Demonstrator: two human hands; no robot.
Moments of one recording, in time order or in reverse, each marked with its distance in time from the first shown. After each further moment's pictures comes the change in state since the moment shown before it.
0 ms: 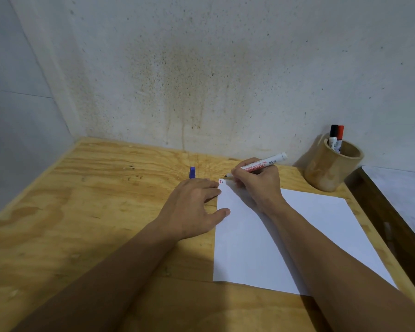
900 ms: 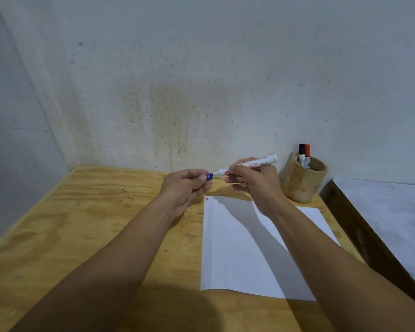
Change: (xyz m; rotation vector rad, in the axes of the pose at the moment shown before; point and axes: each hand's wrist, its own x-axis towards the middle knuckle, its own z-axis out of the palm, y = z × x) left_hand 0.061 0.024 -0.035 -1.403 0.177 -0.765; right_hand -0.010 -0.066 -0.034 0.212 -0.119 0.051
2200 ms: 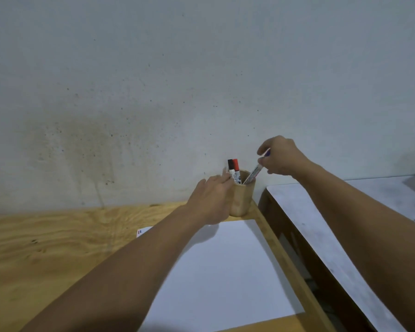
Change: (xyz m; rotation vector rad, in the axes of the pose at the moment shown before) left_hand 0.033 -0.052 0.183 1.571 -0.493 0.861; right_hand 0.057 -0.101 -0.191 -1.230 0.279 -0.026
